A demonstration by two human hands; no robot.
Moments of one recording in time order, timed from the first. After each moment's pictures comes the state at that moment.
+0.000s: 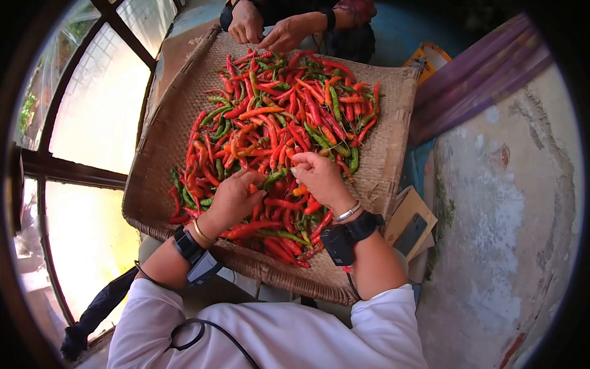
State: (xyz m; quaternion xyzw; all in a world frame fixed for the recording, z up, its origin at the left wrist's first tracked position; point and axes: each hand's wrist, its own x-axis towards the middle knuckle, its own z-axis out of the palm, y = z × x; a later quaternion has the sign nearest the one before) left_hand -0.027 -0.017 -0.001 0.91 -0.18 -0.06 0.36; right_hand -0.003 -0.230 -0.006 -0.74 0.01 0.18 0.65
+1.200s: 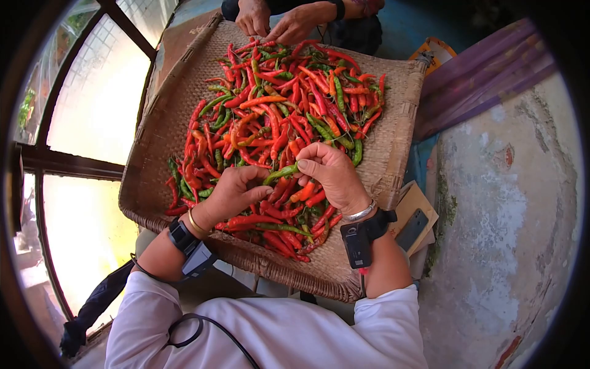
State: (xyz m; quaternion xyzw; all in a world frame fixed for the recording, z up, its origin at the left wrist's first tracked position) left_hand -0.022 -0.019 0.010 0.81 -0.21 -0.14 0.53; right_hand -0.011 -0.237 0.020 -0.57 0.01 0.22 0.79
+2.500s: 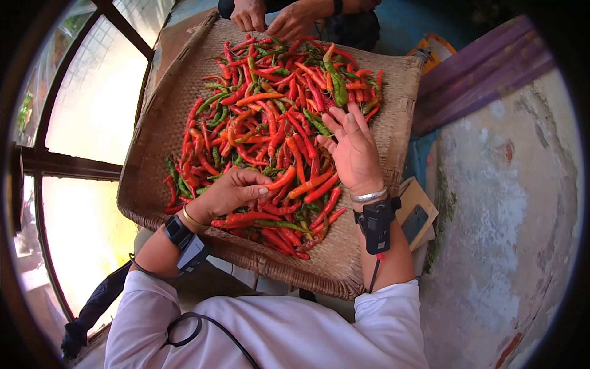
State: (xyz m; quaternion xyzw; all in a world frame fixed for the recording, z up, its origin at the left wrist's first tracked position) left_hand -0.023 -0.013 0.002 0.61 -0.09 -0.41 0.67; right_hand 0.011 -0.247 0.026 -0.37 0.07 -0.02 0.93
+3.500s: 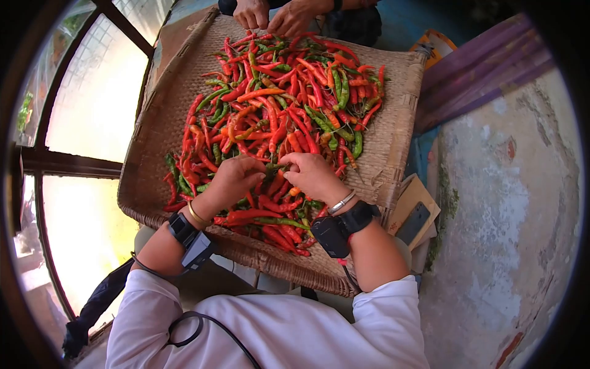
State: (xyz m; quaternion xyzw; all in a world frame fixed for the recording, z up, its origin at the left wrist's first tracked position) left_hand -0.016 -0.014 -0.011 0.88 -0.18 -0.13 0.42; right_hand -0.009 -0.219 -0.010 -0.82 -0.08 0.23 0.52
